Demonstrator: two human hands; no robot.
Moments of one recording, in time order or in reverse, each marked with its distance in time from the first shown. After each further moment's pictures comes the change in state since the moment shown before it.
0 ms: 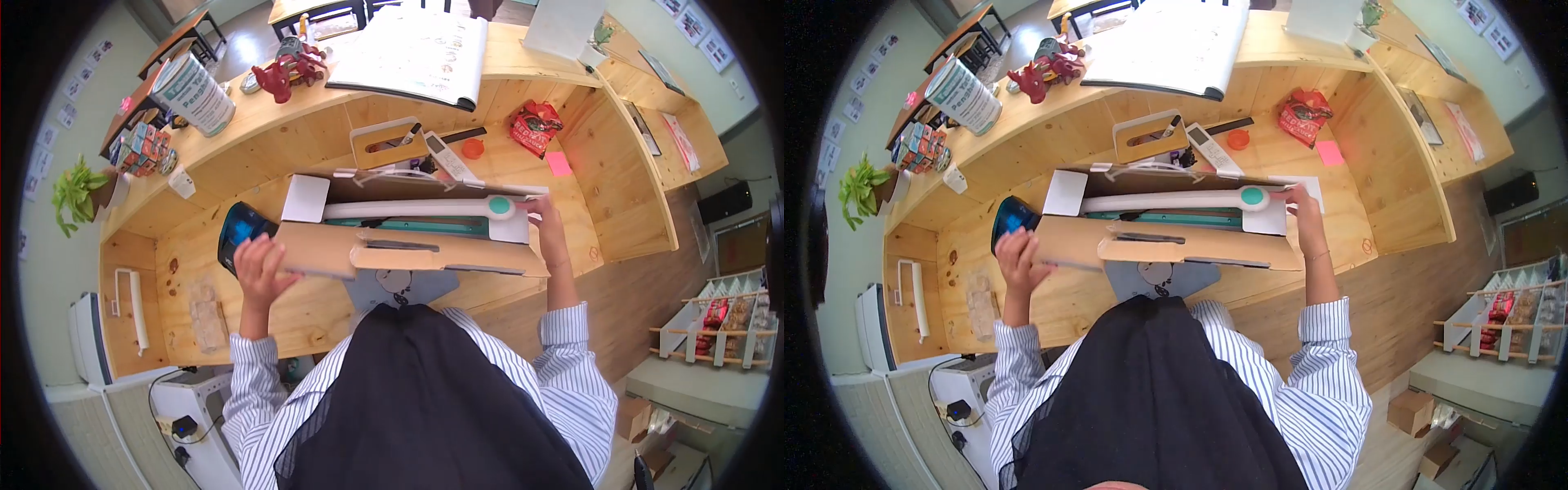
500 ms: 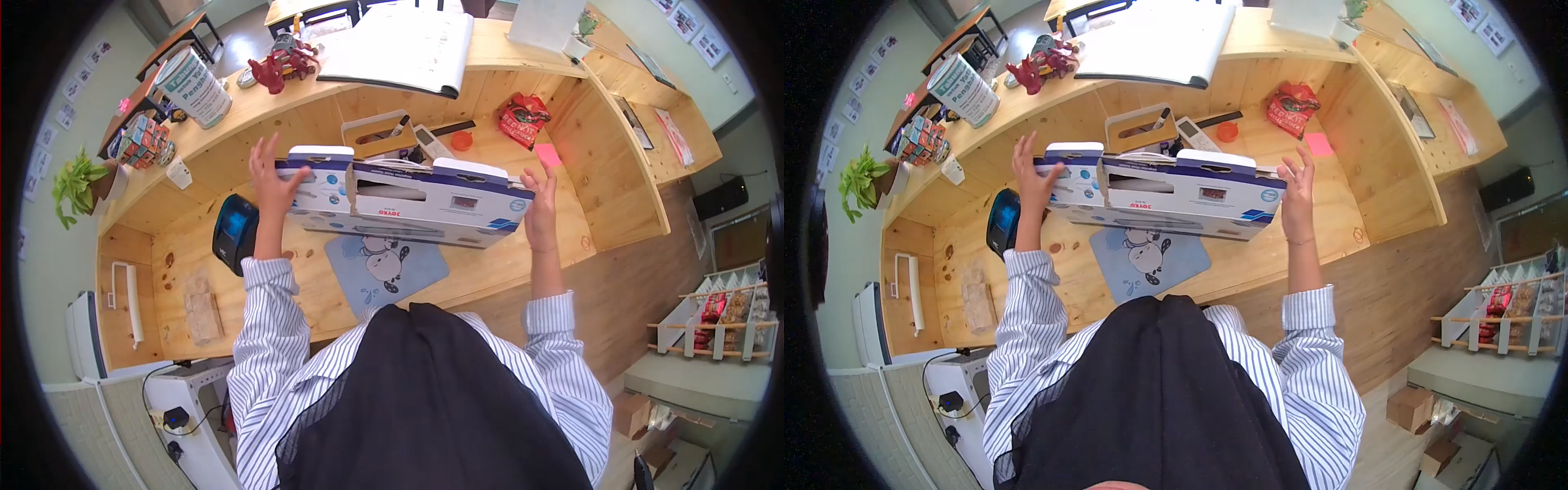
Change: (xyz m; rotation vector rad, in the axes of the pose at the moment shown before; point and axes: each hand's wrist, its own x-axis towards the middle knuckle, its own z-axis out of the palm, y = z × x) left_hand 0.076 -0.019 0.088 -0.124 0.059 -0.501; right_hand -0.015 -0.032 0.017 0.477 0.196 0.007
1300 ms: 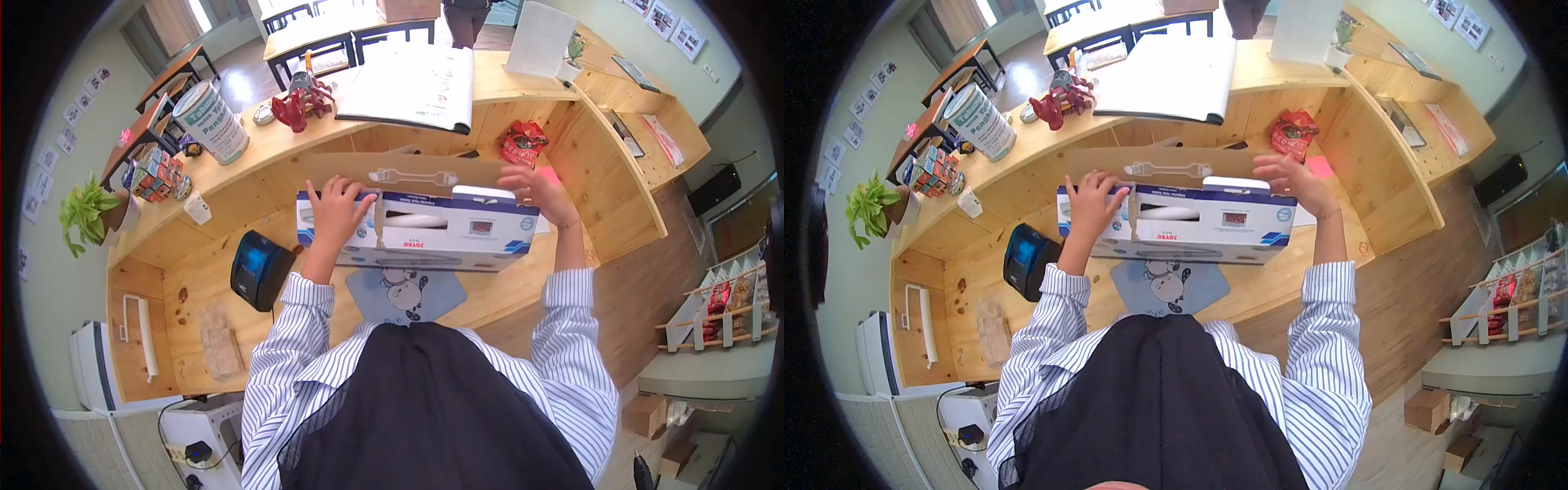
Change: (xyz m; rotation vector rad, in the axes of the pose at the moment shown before) left_hand 0.012 0.052 0.019 0.088 -0.256 0.156; right_hand 0.044 -0.060 0.024 -0.371 -0.558 0.211
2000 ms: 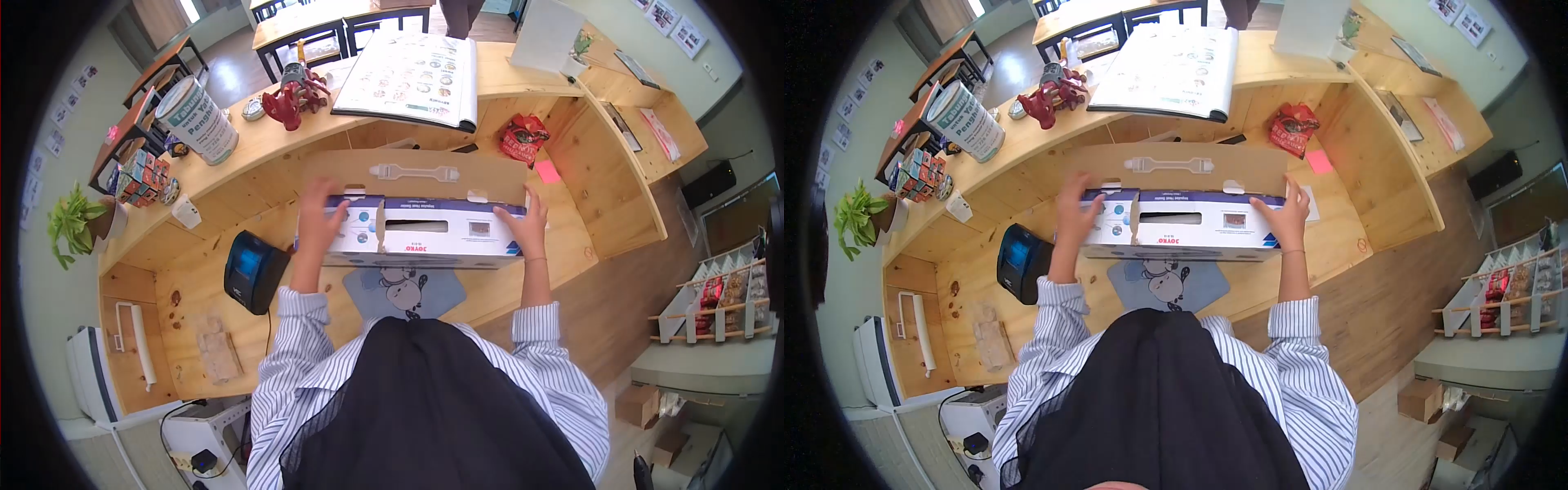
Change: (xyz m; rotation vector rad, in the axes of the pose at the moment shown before) left_hand -0.012 -0.047 0.017 -0.395 0.006 -0.072; right_hand 0.008 0.084 0.042 -1.009 0.877 -0.071
